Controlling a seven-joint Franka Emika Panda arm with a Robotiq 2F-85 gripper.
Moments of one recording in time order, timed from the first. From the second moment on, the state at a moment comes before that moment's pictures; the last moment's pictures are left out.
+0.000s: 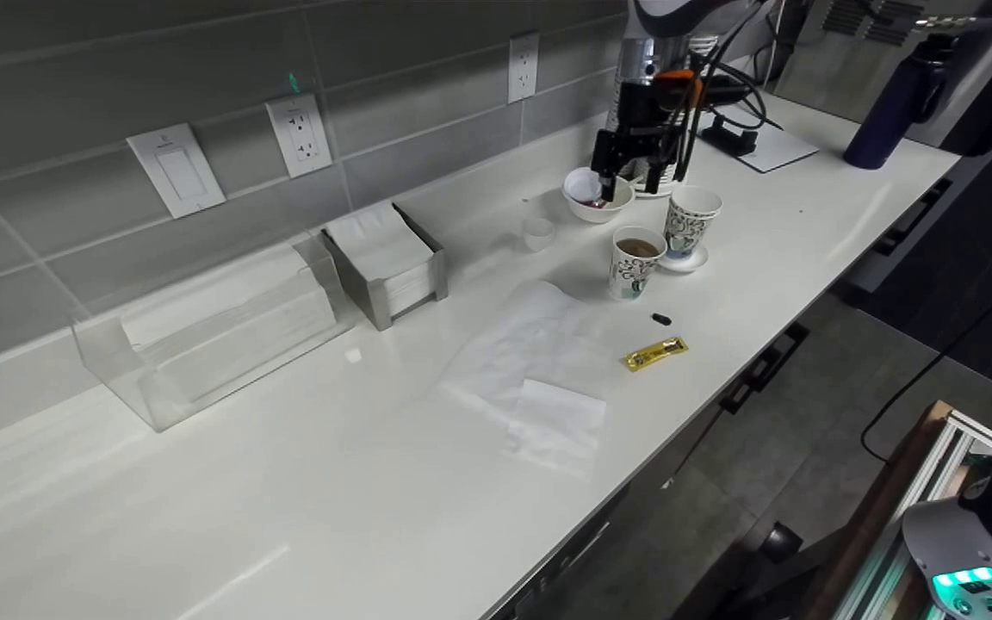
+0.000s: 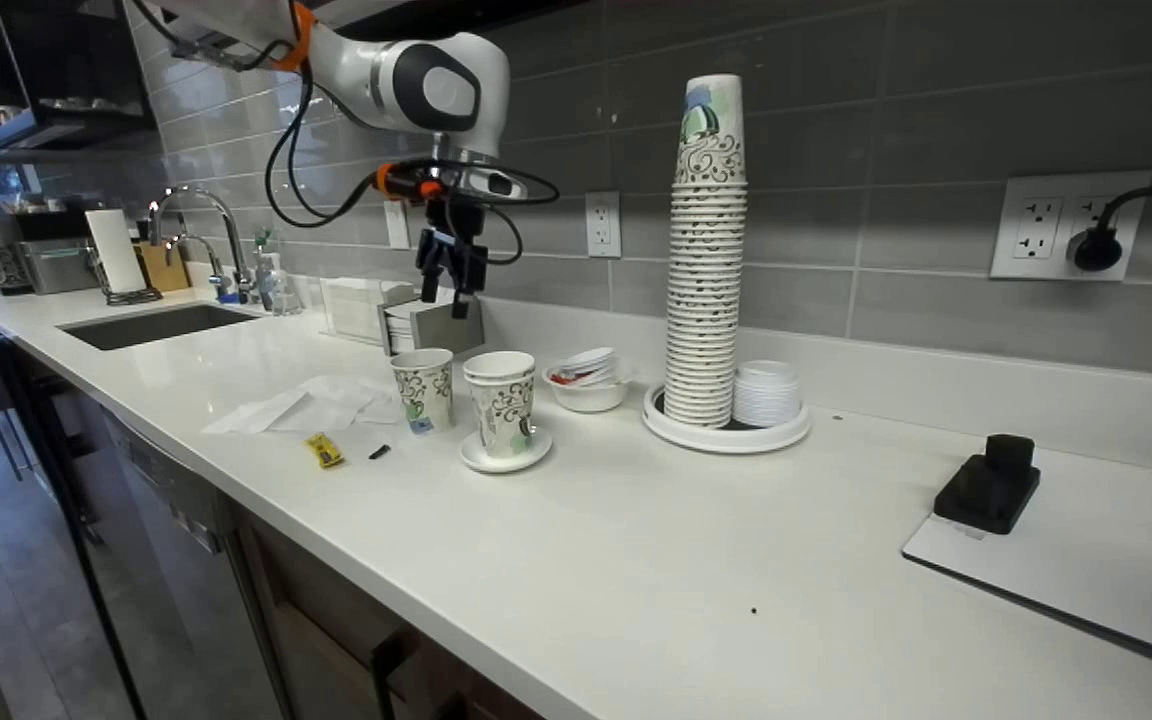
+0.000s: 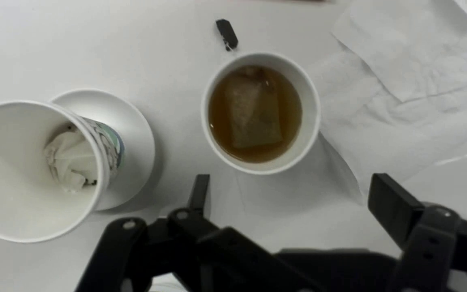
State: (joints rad) arm -0.01 0.37 -0.03 -1.58 0.15 1.75 0.15
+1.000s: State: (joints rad) arm -0.05 -0.26 -0.08 -2.36 0.33 2.22 0.02
